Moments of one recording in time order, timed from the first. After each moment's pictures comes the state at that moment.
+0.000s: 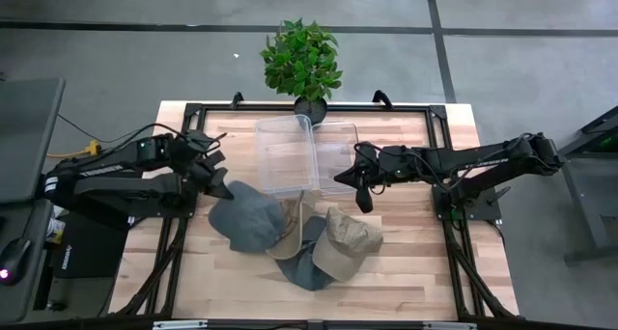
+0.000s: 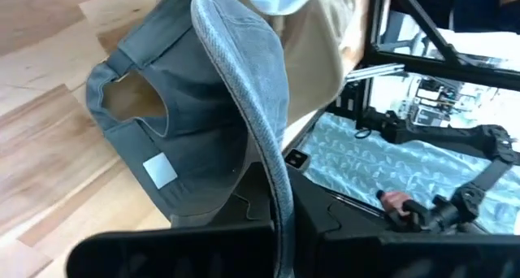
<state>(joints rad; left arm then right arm) 0.25 0.62 0.70 -0.80 0.57 -1.22 0.06 1.22 0.91 -0.11 0.09 0.30</state>
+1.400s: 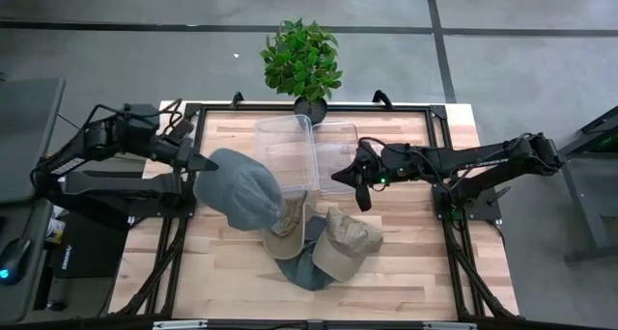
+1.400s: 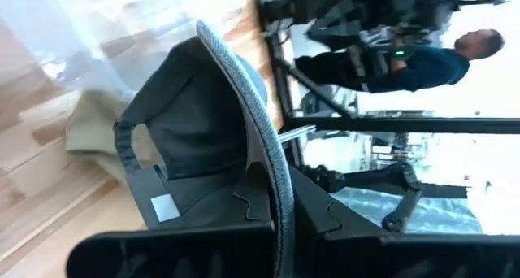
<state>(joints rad) 0.25 0.62 1.14 -0.95 0.35 -1.23 0.05 1.22 0.91 -0.02 0.07 0.43</state>
